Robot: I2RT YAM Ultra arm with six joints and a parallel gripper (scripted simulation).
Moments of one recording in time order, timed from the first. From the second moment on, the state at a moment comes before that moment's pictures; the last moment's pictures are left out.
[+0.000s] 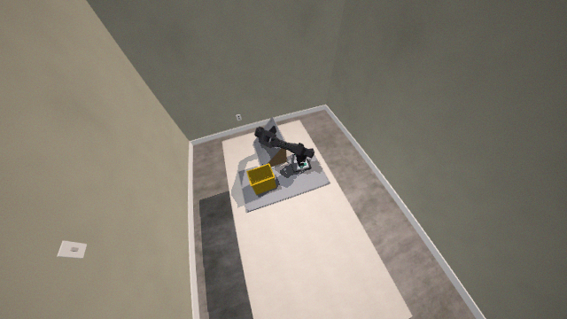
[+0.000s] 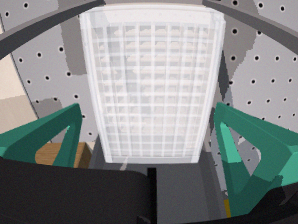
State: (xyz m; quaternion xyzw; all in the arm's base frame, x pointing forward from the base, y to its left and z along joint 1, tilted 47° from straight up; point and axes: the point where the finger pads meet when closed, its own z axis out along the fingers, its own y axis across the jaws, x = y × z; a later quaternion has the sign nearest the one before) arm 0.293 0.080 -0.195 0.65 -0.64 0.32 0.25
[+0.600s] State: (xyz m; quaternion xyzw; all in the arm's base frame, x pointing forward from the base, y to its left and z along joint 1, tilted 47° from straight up) arm 0.297 0.070 -0.207 0.65 -0.64 0.32 0.24
